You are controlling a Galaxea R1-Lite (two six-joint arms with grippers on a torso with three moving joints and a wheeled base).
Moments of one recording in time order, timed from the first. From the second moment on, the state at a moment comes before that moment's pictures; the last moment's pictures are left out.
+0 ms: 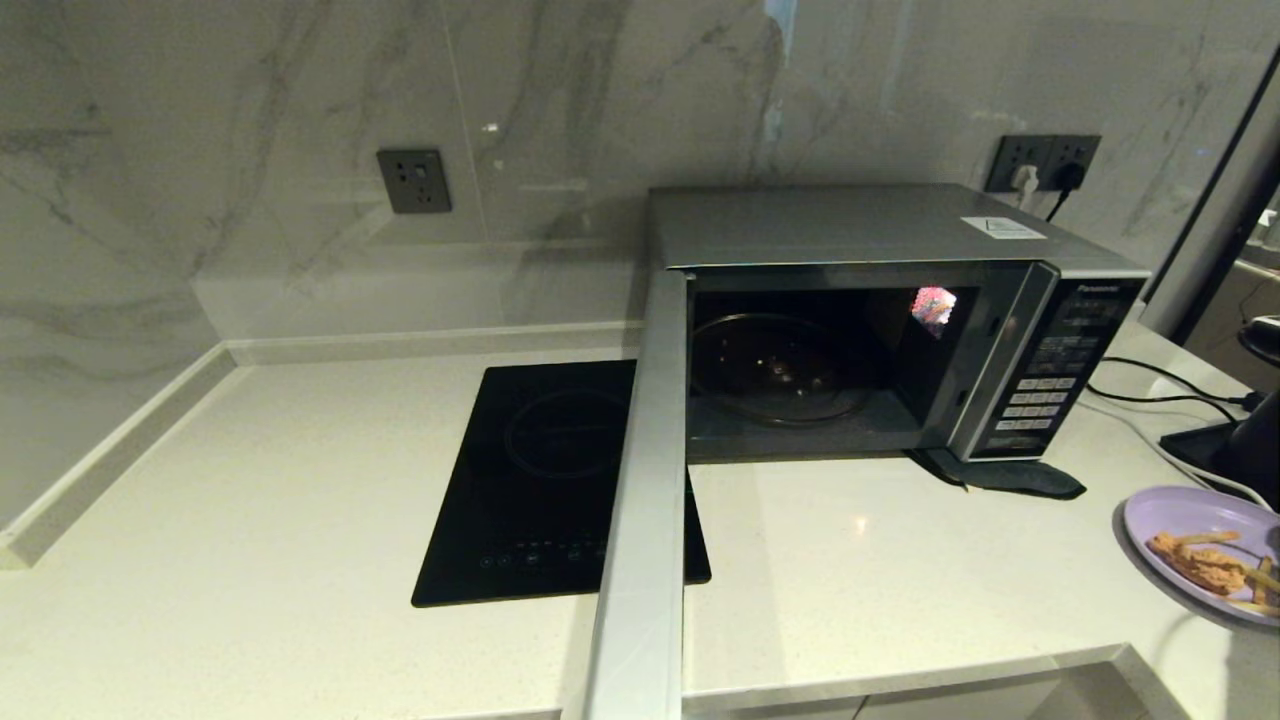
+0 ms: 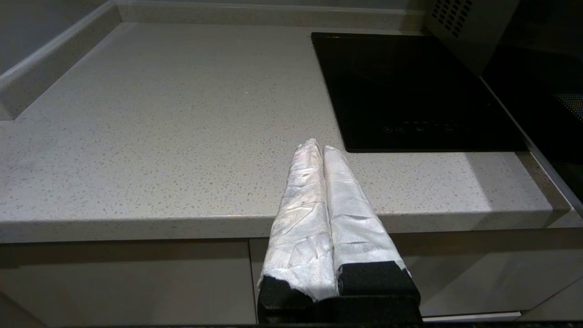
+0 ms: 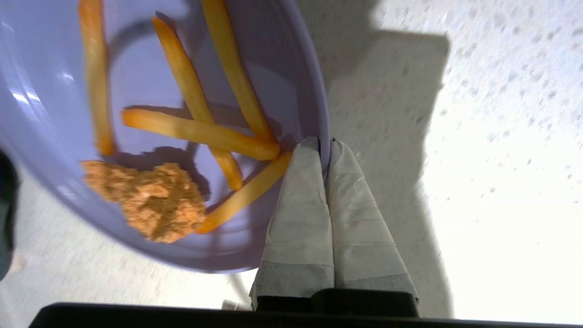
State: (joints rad) left arm 0.00 0.00 0.00 -0.01 0.02 -0.07; right arm -0.84 2.13 -1.49 0.66 0.11 0.47
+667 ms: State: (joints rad) left arm 0.00 0.00 0.00 -0.01 0.02 -0.07; right arm -0.86 2.07 -1.48 0.66 0.24 0.47
